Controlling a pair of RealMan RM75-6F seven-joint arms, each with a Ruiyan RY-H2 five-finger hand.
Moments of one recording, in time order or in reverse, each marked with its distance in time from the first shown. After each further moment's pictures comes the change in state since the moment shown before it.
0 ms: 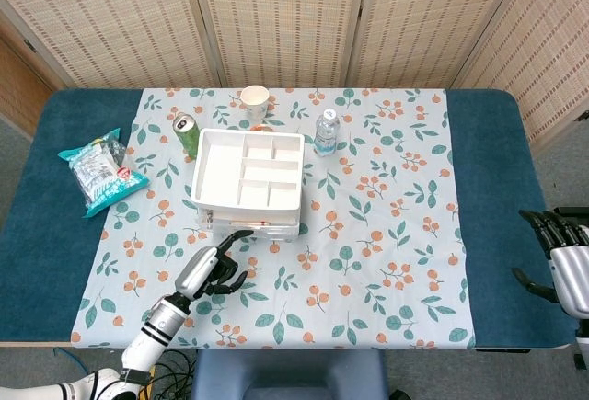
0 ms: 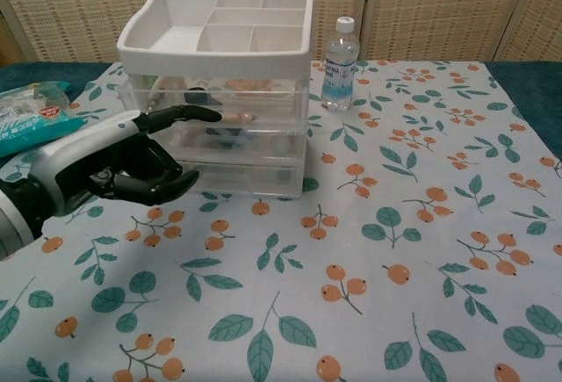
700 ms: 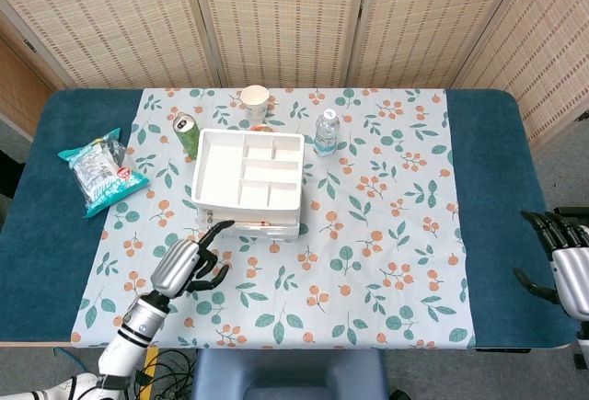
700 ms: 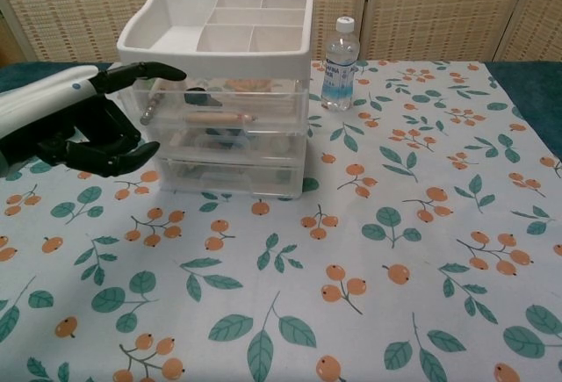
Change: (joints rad) left arm 0.026 0.133 -0.016 -0.136 0.000 0.058 0.292; right arm -0.007 0.000 -0.003 0.004 -0.004 0.011 0.006
